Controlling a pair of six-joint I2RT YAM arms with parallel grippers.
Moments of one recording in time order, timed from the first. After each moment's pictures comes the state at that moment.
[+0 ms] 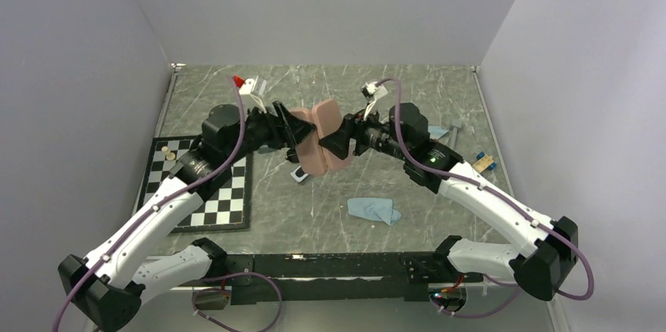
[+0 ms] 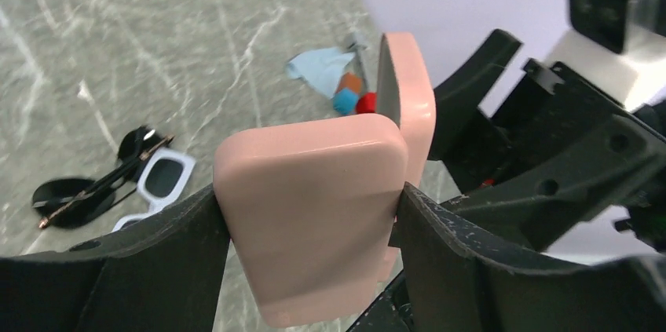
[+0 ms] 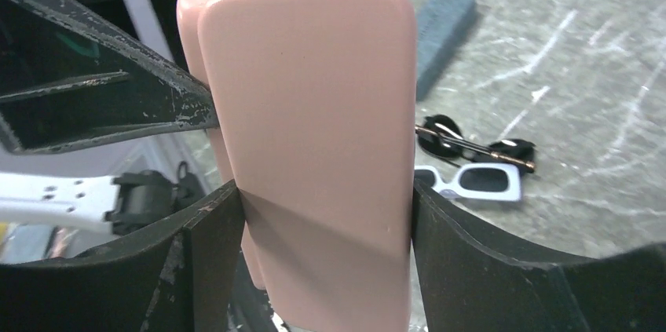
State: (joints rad) left arm -0.59 0.95 0.96 -0.13 0.22 -0.63; right arm 0.73 1.12 0.99 -0.06 -0.27 0.42
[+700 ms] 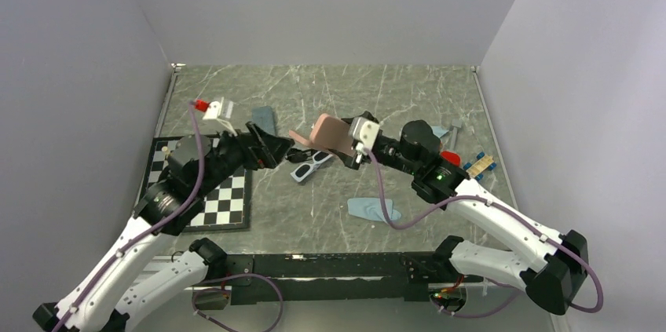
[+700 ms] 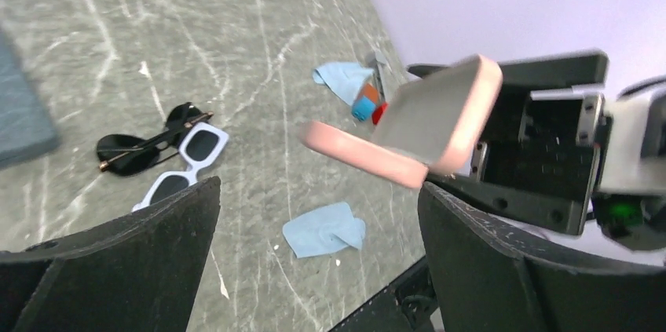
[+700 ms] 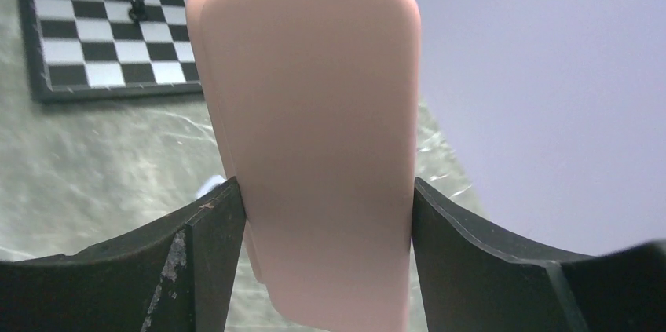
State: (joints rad) left arm -0.62 0.73 0.92 -0.34 0.06 -0.64; right arm 0.76 1.02 0.85 0.11 -0.33 -0.43
